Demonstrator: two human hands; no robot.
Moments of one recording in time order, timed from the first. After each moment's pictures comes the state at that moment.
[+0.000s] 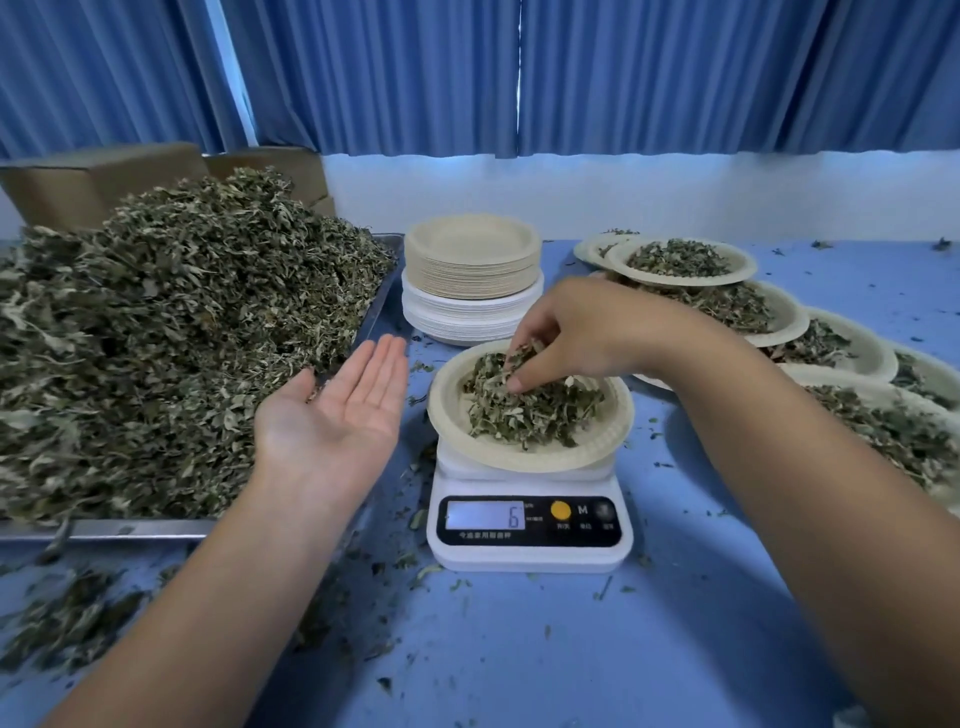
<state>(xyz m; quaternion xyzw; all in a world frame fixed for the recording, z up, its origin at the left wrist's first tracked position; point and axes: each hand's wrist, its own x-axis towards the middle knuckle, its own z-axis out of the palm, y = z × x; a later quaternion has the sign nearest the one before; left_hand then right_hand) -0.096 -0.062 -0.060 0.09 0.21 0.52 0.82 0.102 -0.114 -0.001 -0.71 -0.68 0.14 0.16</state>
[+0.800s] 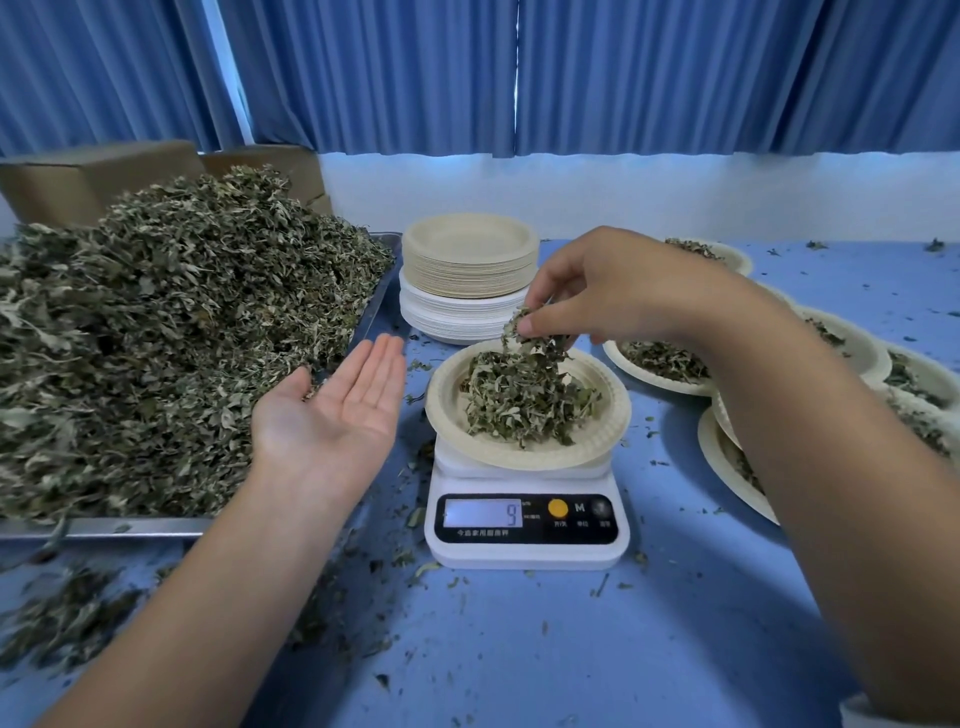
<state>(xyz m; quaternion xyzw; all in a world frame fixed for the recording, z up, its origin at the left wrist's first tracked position) -0.096 -0.061 -0.059 0.09 0.20 0.52 0.83 0.109 -0.127 0.021 -0.72 -0.64 0.13 0.25</state>
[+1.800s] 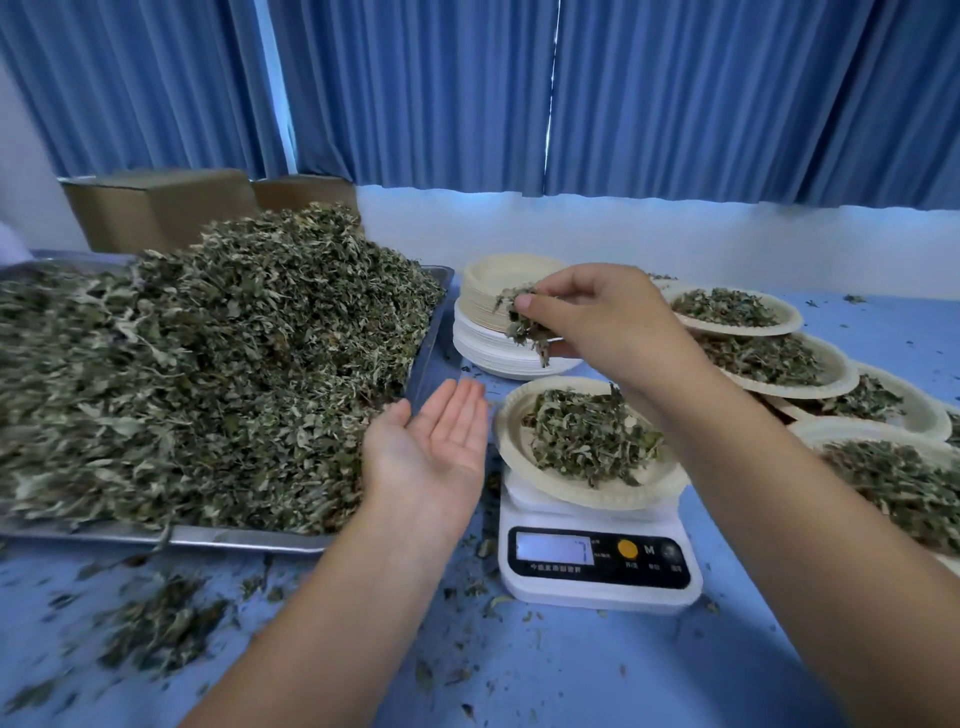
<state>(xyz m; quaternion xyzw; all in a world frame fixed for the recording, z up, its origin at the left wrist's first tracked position) -0.089 -0.069 -0.057 0.08 0.25 0.50 0.83 0.053 -0.088 0.002 -0.62 -0.51 0.19 0.56</state>
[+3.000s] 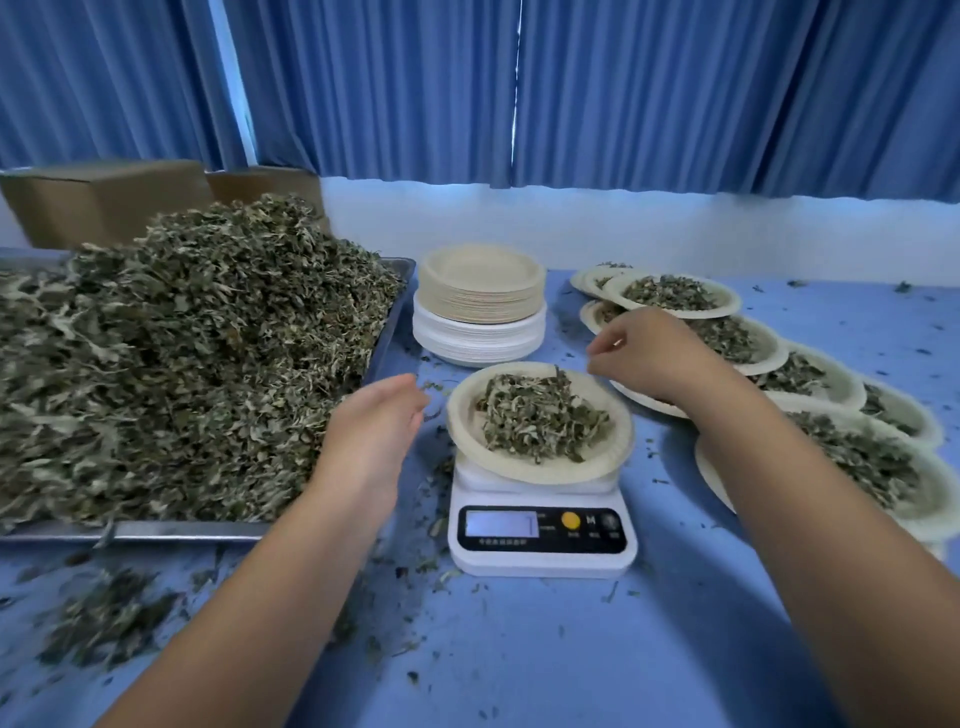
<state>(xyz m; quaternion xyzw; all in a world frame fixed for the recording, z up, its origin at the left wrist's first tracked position) -0.087 -0.058 -0.071 0.42 0.43 0.47 0.64 0.129 -0.118 -0.018 -0.83 -0.49 0.04 0.25</state>
